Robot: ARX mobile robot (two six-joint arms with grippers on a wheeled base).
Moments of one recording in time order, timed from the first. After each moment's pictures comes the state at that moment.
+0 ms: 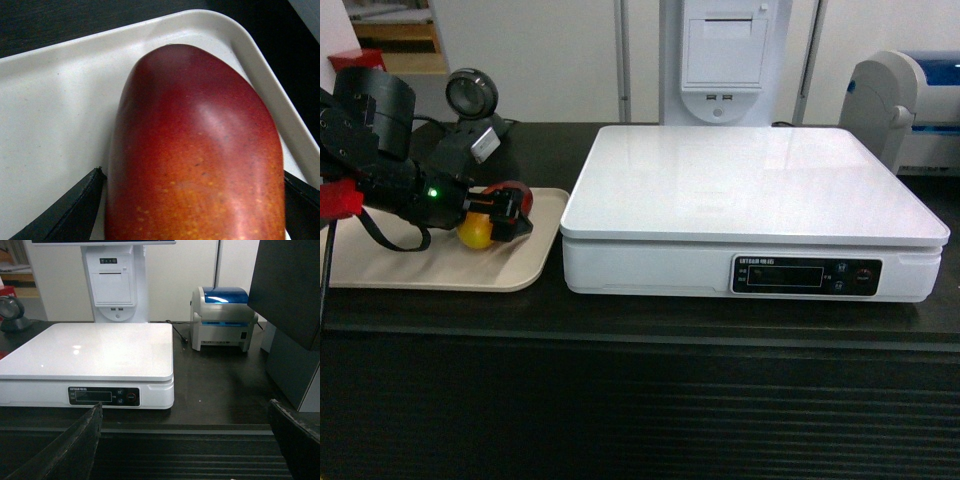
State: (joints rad) left arm 0.03 2.42 1.68 -0.03 0.34 0.24; right arm 0.00 0.01 0.01 0.00 0.00 0.00
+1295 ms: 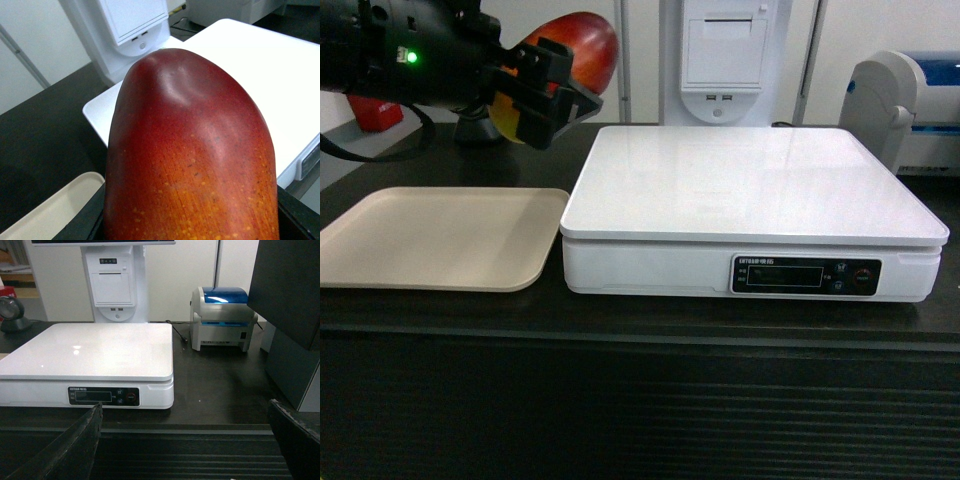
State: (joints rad) left arm -0.22 1.74 1.07 0.32 0.35 0.34; right arm 0.00 0.01 0.01 0.00 0.00 0.00
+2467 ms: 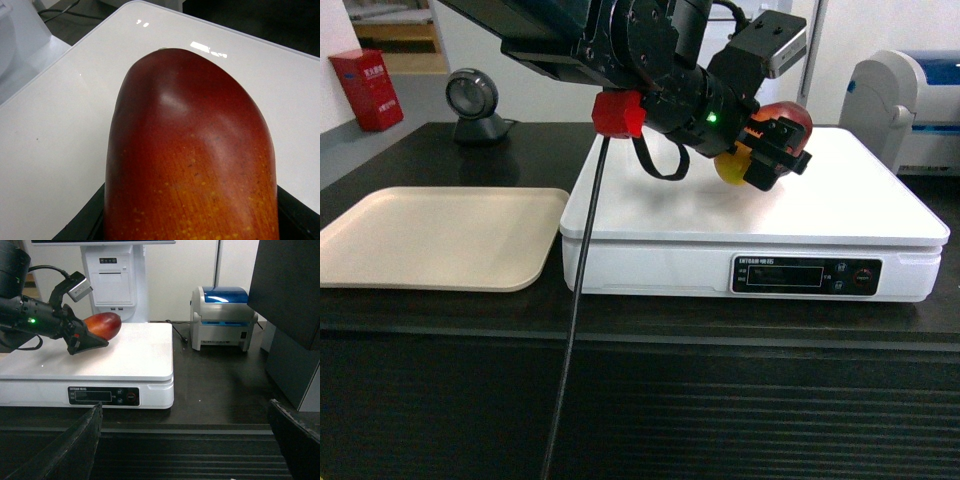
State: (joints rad) left arm -0.48 2.39 1.91 -0.05 0.33 0.35; right arm 0.00 0.01 0.01 0.00 0.00 0.00
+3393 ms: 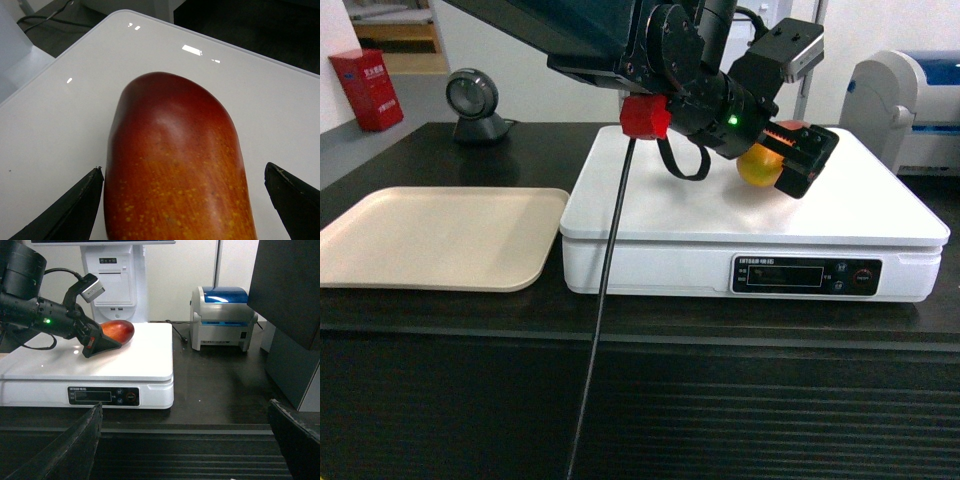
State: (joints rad) left arm -0.50 2.49 2.08 -0.12 0.35 0.34; right arm 0.00 0.01 0.01 0.00 0.00 0.00
